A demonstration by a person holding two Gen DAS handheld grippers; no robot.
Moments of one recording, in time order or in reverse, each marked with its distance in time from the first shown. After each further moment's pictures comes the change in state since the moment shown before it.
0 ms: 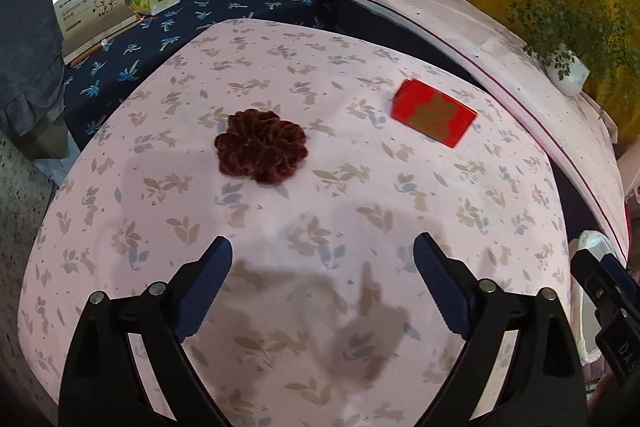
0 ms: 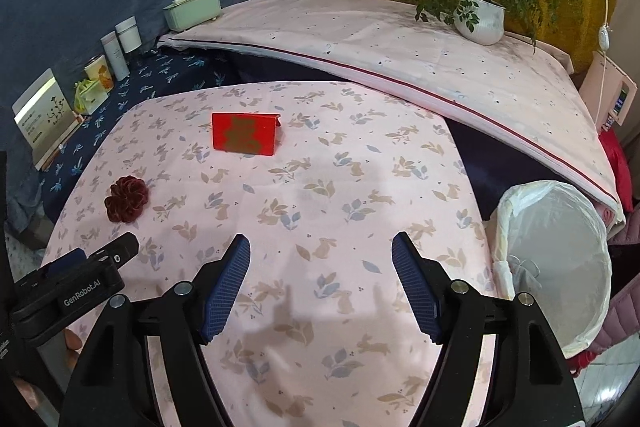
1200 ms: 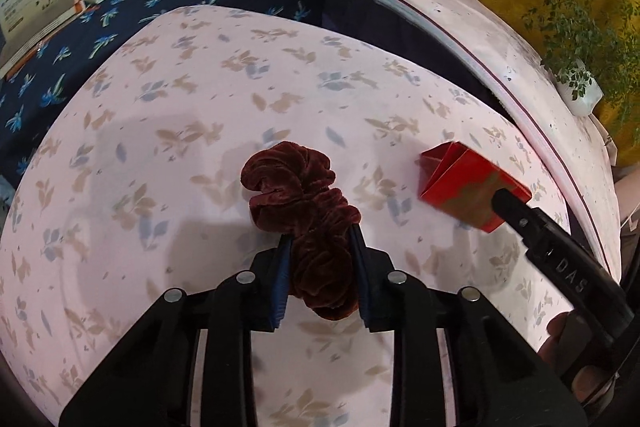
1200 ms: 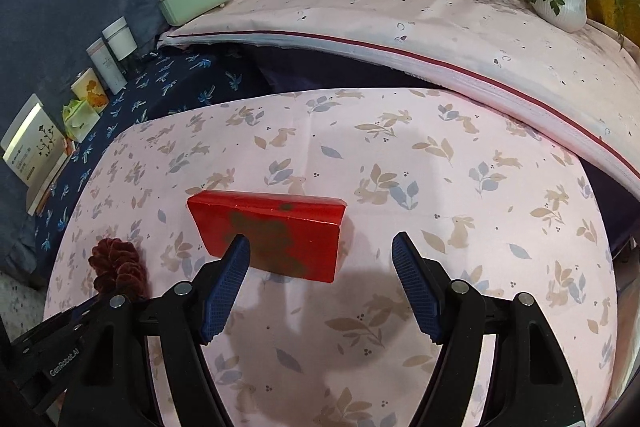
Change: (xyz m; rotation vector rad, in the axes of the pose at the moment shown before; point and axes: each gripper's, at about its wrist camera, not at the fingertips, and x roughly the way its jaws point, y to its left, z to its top) left arm 0.109 -0.001 0.087 -0.005 0.082 -0.115; right arm 0.173 0.046 0.097 0.032 0.053 0.140
